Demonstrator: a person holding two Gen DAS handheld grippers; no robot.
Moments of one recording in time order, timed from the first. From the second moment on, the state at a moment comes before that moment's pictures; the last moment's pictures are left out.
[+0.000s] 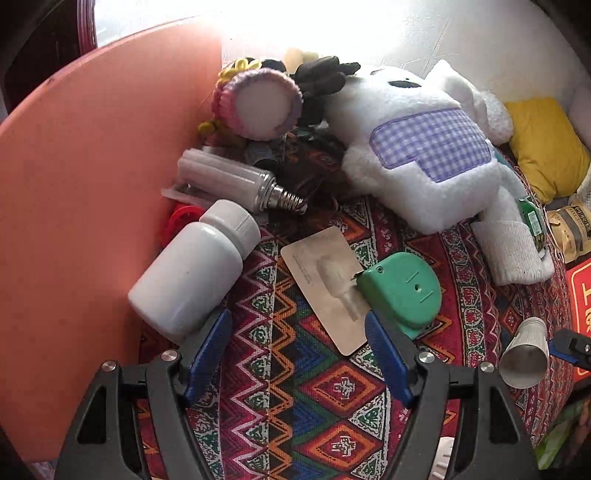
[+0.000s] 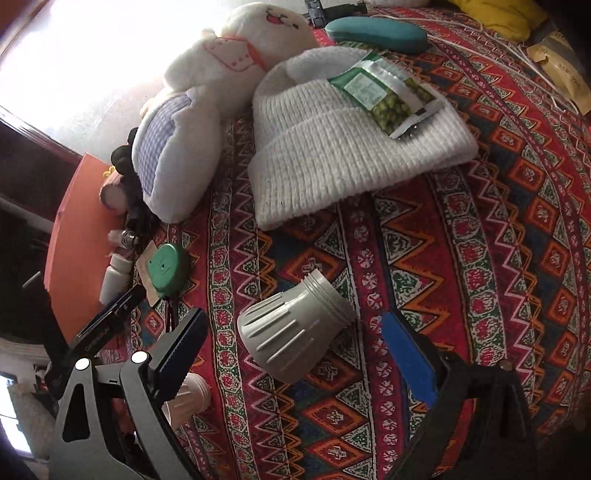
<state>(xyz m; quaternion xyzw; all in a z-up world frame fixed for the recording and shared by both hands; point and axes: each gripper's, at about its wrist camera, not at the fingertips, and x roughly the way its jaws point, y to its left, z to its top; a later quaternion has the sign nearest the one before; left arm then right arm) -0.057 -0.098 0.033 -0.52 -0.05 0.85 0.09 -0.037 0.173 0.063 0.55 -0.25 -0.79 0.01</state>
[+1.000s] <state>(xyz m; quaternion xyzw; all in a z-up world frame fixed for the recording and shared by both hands) -0.023 -0.093 0.088 -0.42 -0.09 0.89 0.13 -0.041 0.145 0.063 0.54 -0.34 -0.76 0.13</state>
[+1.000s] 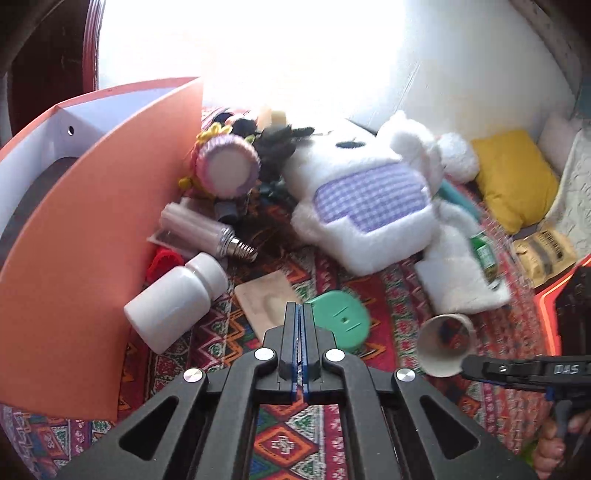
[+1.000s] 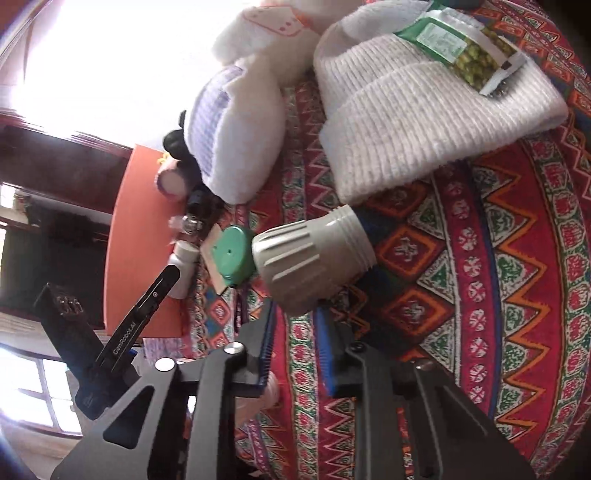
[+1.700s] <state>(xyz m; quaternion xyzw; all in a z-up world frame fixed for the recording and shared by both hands) -0.051 -0.115 0.076 -0.48 -0.11 0.87 0.08 -0.040 0.144 0.107 0.46 -0.16 -0.87 0.02</state>
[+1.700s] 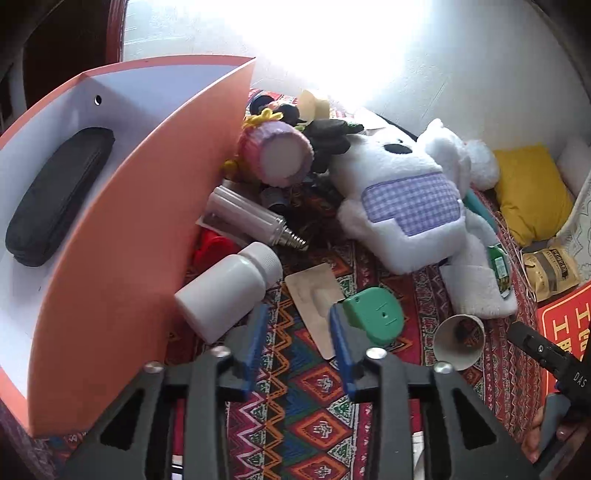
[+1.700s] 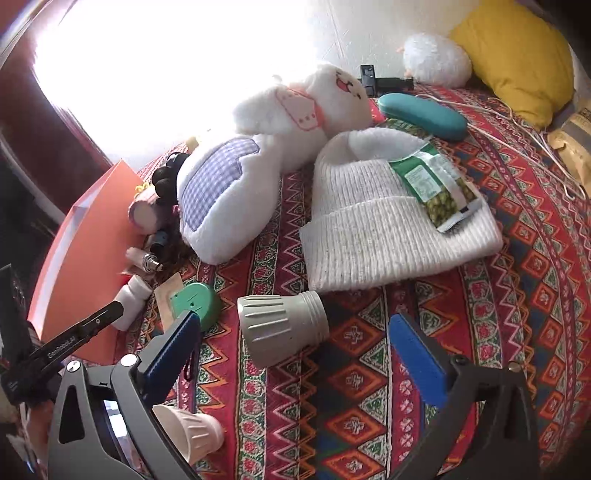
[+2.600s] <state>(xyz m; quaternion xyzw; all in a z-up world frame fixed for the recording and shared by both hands) -0.026 -0.068 0.093 -0.50 -0.07 0.84 0.22 -0.070 0.169 0.058 0.52 -0.27 -0.80 0.10</state>
